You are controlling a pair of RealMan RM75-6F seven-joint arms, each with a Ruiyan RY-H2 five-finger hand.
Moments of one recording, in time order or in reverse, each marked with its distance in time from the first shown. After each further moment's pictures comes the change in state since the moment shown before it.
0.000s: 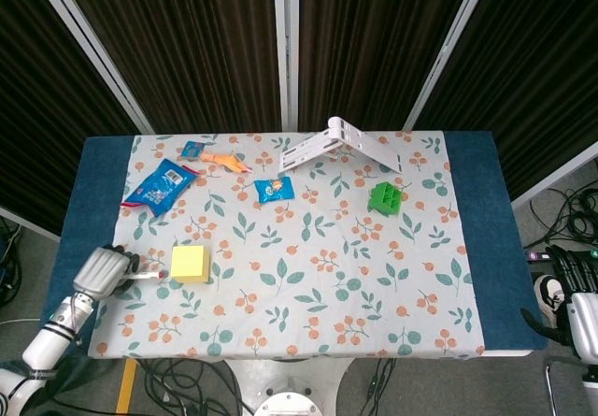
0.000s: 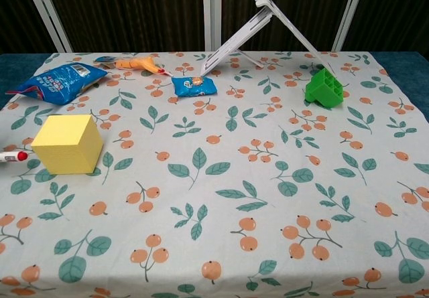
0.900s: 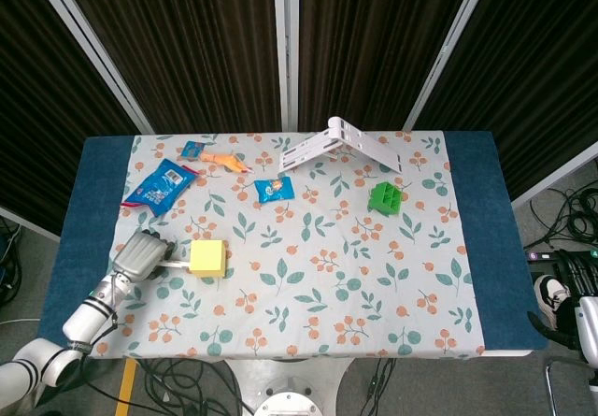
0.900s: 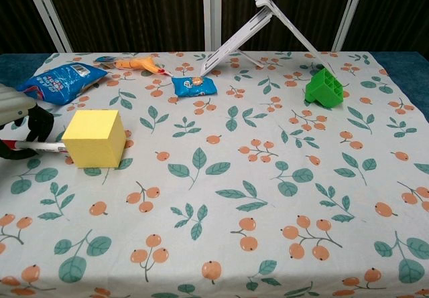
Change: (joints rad) left arm -0.147 0.010 -0.071 -0.198 -0.083 -0.186 0.213; right arm -0.014 -0.002 -0.001 0.018 0.014 0.004 0.021
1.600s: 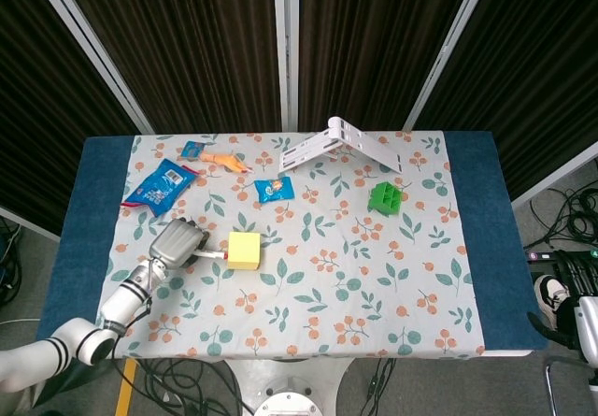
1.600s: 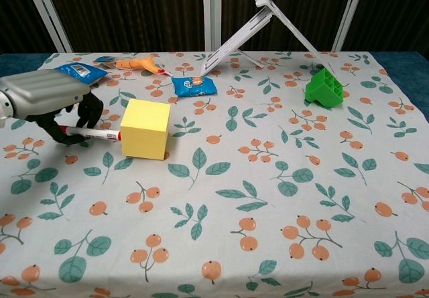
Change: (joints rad) left arm -0.125 -0.032 -0.081 -0.119 -0.103 -0.110 0.164; right arm 0.002 0.003 -0.002 0.003 -0.002 -0.012 0.007
